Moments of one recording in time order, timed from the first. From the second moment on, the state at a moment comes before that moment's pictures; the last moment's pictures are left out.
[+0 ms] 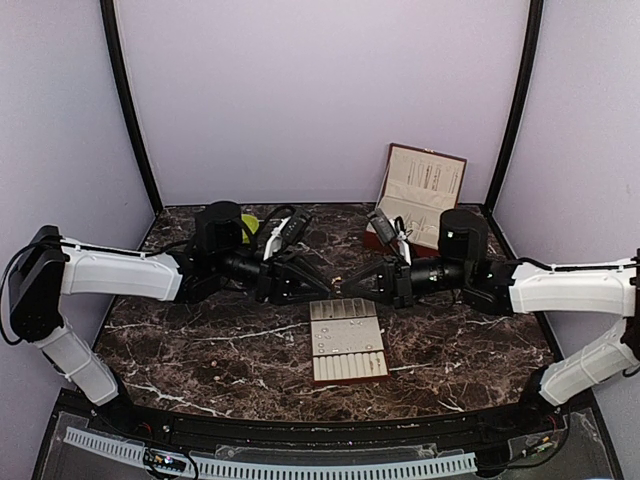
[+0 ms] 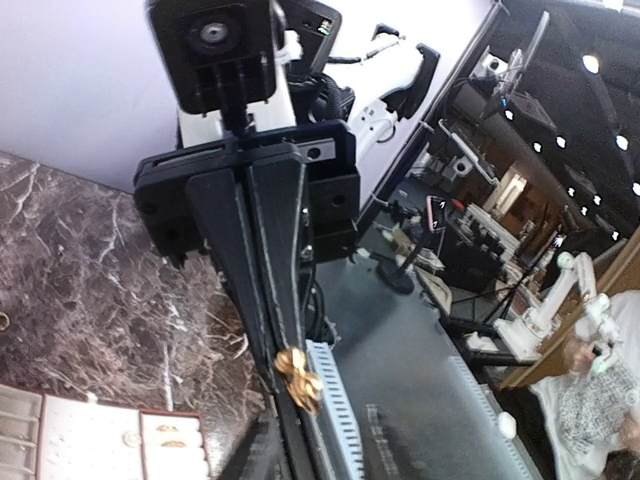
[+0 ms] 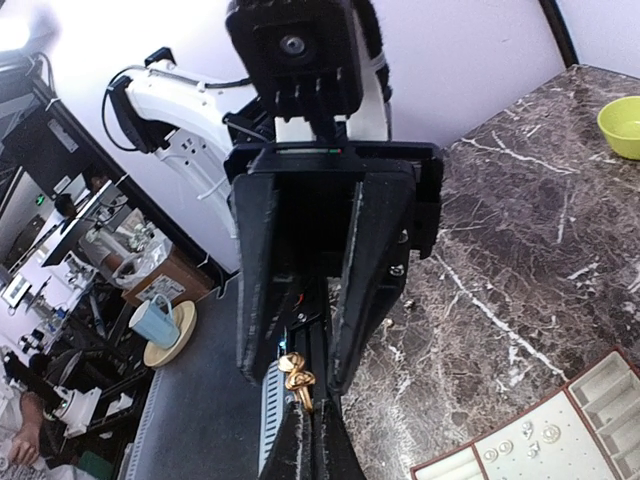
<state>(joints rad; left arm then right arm) -0.80 1.58 0.92 0.56 1.11 -0.43 0.84 1.32 0.76 0.39 -0.82 0.50</state>
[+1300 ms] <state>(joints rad) -0.87 1.55 0.88 0.53 0.59 -0.34 0.87 1.26 0.68 0.45 -0.47 0.53</state>
